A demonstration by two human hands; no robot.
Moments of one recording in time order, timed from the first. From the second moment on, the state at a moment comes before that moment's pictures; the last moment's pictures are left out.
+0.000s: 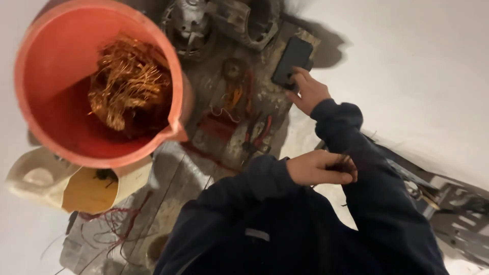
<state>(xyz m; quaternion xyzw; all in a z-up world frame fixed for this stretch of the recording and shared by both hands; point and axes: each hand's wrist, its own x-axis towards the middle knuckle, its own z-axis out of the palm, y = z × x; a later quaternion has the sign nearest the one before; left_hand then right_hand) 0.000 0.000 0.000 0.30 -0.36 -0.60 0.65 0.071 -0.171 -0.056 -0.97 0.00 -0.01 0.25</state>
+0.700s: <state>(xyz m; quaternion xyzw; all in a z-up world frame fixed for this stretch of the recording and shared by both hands) 0.024 -0.039 -0.014 0.29 -0.39 -0.63 0.61 0.063 -0.185 -0.093 -0.97 -0.06 -0.06 0.25</state>
